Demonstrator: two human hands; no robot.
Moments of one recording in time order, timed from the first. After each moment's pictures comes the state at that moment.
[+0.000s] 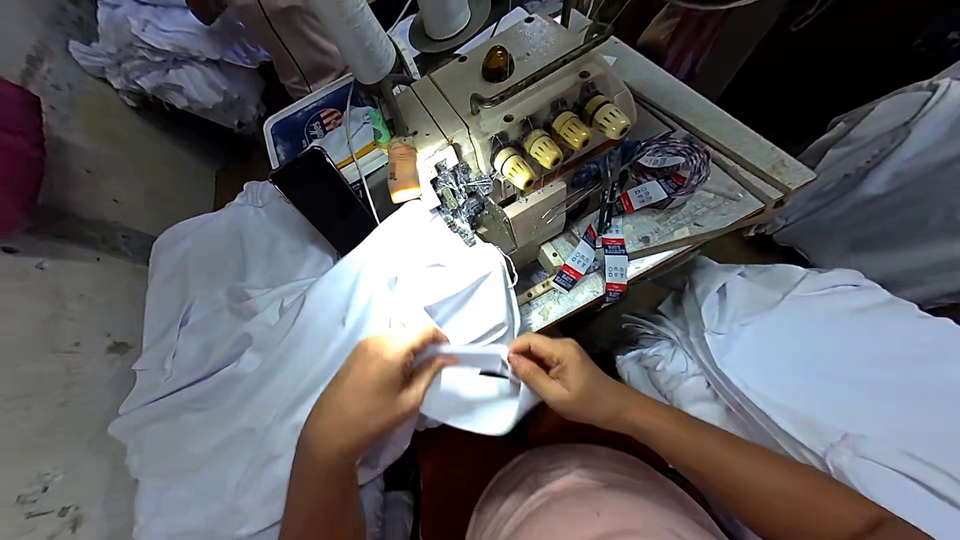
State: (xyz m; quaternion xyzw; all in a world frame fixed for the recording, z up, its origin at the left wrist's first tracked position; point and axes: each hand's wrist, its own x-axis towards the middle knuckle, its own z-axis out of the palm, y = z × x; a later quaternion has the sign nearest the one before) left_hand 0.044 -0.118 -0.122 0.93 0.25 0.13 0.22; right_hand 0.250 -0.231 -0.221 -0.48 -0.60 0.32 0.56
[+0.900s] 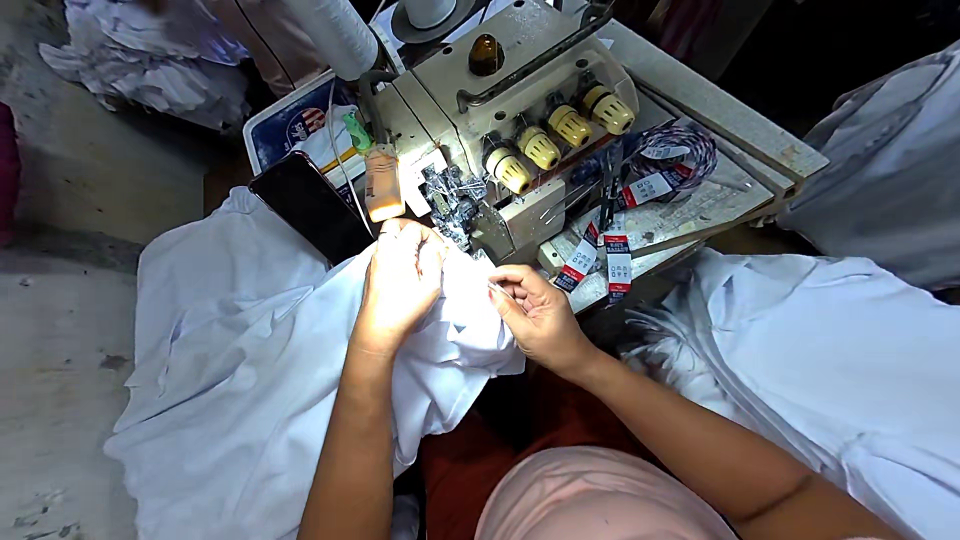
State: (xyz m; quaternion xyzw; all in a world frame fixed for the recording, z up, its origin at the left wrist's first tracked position) left_hand 0.110 -0.053 -0.150 0.88 0.38 0.22 0.18; right_hand 0.240 -0.174 -0.228 -0.50 -0.46 0.27 0.68
